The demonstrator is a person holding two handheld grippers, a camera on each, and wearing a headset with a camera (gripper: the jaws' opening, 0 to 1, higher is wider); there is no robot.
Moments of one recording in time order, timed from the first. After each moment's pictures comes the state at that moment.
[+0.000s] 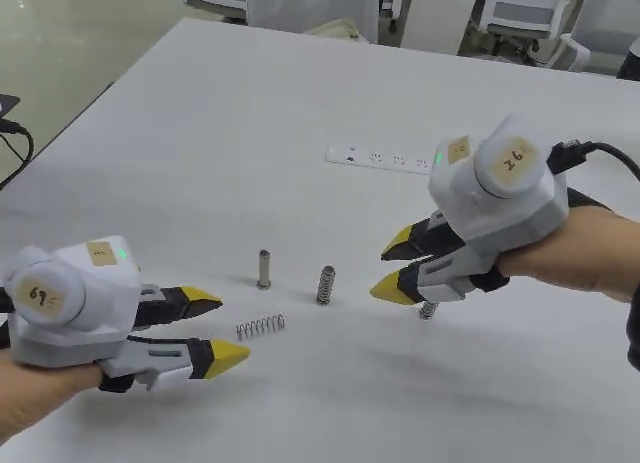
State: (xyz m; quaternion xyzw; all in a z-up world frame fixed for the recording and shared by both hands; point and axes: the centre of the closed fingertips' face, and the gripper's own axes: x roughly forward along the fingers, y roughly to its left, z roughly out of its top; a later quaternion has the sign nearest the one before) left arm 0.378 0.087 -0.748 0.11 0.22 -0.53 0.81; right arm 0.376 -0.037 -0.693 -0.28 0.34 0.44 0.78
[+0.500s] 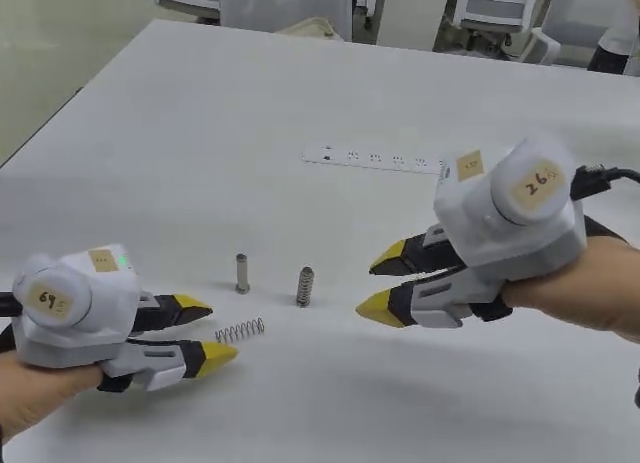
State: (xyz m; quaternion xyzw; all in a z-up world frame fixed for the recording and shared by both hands) left arm 0.390 0.078 -0.769 0.13 0.24 -0.53 0.80; right arm 0.349 -0.036 -0.685 -0.24 0.32 0.44 0.81
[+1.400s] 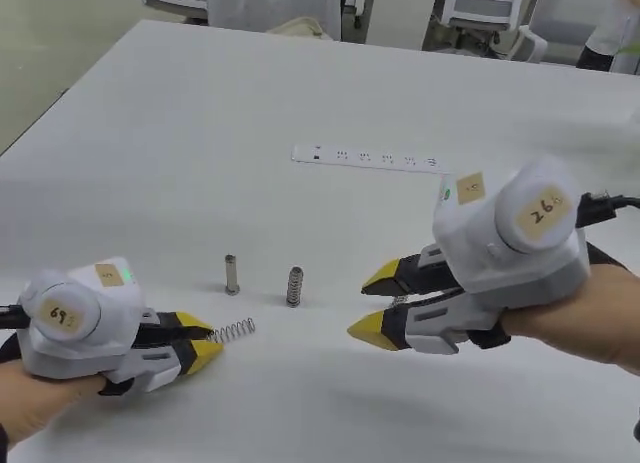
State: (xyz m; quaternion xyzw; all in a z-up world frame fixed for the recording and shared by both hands) left arm 0.388 0.076 -0.782 0.16 0.24 -0.53 0.80; right arm 0.333 -0.033 -0.688 -0.22 0.32 0.44 0.81
